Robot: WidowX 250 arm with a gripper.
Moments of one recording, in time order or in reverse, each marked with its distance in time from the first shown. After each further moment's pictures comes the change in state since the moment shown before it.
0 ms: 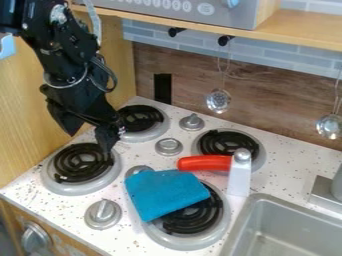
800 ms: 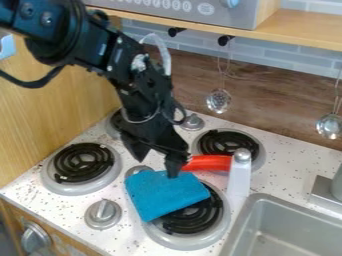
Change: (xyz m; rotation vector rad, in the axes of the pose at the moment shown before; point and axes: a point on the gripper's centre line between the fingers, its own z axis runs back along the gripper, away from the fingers) arm 0.026 -0.080 -0.042 -0.138 -0.034 -0.043
